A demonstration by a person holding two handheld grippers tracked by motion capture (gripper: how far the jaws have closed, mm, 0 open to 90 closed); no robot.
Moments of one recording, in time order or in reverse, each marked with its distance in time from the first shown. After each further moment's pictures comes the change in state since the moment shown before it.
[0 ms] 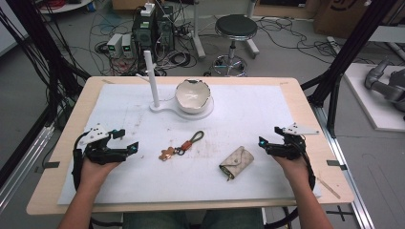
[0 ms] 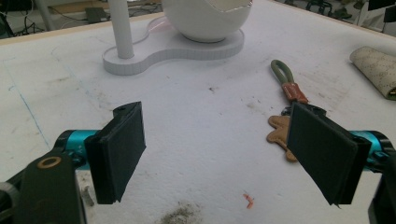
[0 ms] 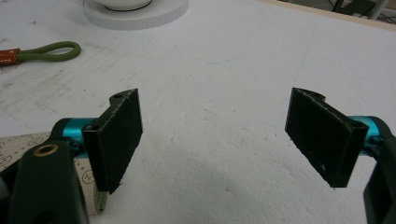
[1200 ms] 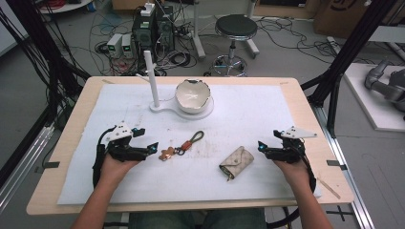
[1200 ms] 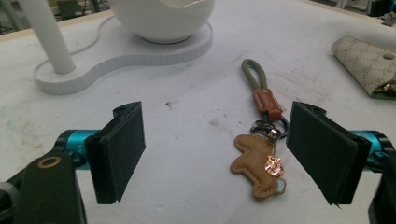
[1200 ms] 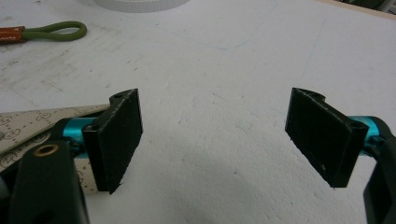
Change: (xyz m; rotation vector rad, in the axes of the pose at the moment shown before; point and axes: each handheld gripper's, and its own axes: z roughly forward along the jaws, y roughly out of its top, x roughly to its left) left arm -0.033 0.016 0.045 0.055 -0.062 0.051; right arm 0.006 -0.007 -0.002 0.037 0.013 -0.031
